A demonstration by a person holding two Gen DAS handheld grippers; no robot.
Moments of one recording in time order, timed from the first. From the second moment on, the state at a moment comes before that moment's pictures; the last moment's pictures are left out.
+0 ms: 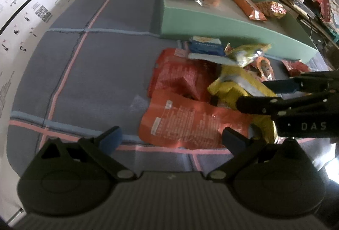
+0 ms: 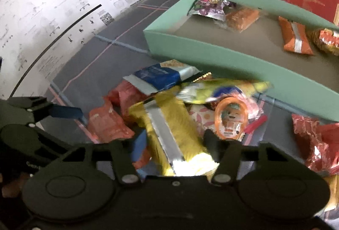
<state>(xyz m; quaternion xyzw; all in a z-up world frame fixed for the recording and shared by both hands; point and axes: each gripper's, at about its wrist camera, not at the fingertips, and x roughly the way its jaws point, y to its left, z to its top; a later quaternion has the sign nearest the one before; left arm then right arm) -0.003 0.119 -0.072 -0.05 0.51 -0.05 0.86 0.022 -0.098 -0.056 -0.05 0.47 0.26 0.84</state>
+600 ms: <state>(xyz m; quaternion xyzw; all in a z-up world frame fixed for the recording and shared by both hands) -0.004 0.058 -0.059 0.01 0.48 -0.15 0.87 -0.014 -0.200 -0.048 0.12 0.46 0.15 0.86</state>
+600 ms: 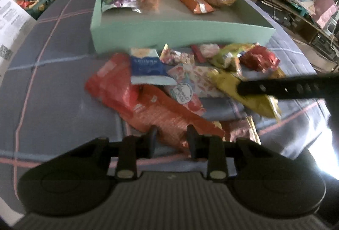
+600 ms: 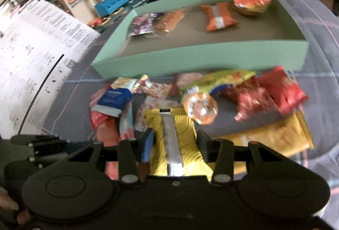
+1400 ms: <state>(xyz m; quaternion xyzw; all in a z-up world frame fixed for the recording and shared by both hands) 0.012 0.034 -0.069 0.01 0.51 -0.05 0.86 -0.033 -0.223 -0.064 0.17 0.47 0.17 0.85</state>
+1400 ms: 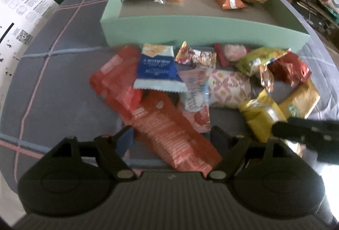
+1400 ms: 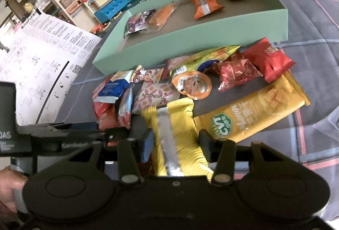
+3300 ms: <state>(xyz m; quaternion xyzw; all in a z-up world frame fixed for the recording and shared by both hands) 0.008 0.074 0.037 -0.03 0.37 -0.14 0.92 0.005 -0.202 0.016 0.16 0.39 0.17 0.89</state>
